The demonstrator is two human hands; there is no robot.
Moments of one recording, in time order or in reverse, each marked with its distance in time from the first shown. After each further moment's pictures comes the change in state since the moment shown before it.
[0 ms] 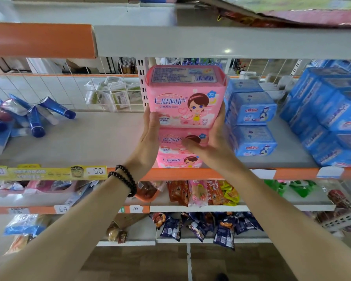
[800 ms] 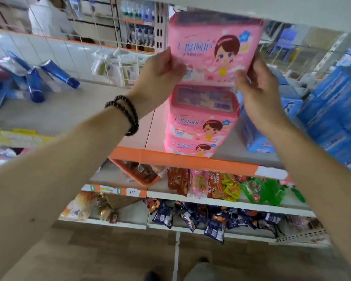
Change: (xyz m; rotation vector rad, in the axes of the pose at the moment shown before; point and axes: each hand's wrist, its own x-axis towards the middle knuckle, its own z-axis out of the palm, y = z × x) left_hand 0.054 0.036 -0.035 0.244 0.014 0.245; right_hand 0.065 -0.015 -0.034 -0.246 0.119 -0.111
